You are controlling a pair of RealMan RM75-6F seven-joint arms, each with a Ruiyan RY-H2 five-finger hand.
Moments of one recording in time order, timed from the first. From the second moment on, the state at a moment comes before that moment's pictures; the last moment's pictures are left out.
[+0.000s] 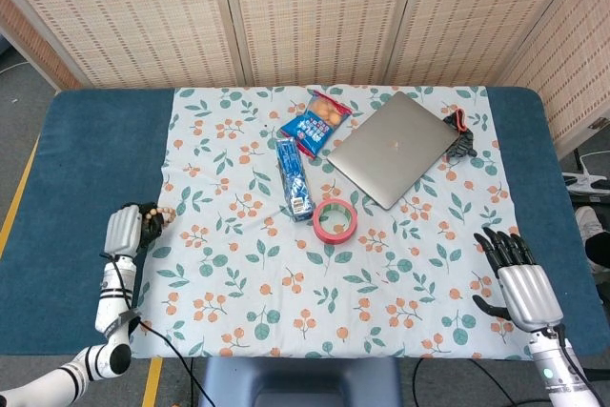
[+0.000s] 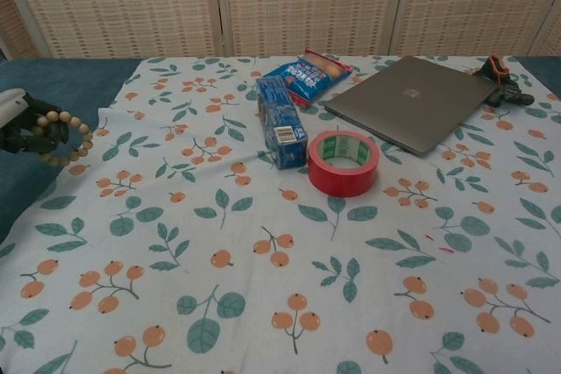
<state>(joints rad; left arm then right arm) -0.48 -1.73 -0.34 -1.04 1.11 1.08 -0.10 0.13 -1.14 0.00 -1.71 -1.49 1.36 -0.20</state>
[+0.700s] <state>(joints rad) -0.50 -1.33 -0.67 -1.41 0.12 0.30 -0.21 0.13 -1.14 0.00 -1.71 -1.48 1.34 -0.20</state>
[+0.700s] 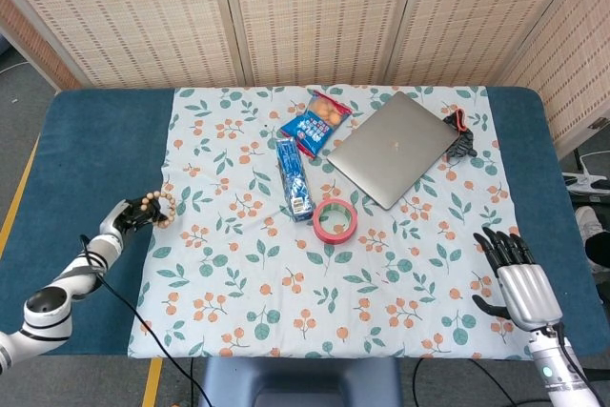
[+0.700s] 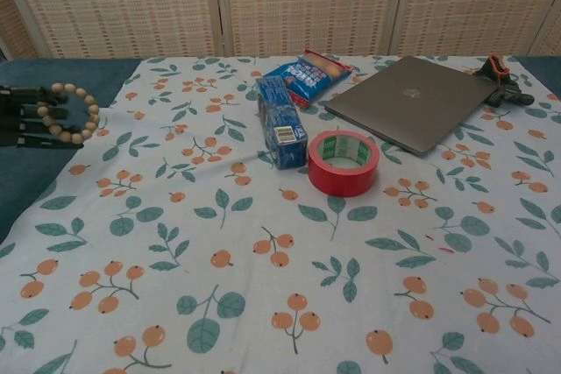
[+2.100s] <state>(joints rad) -0.23 -1.45 -0.81 -1.54 0.83 0.15 -0.54 0.14 -1.14 -0.01 -1.72 -1.49 1.32 -0.19</state>
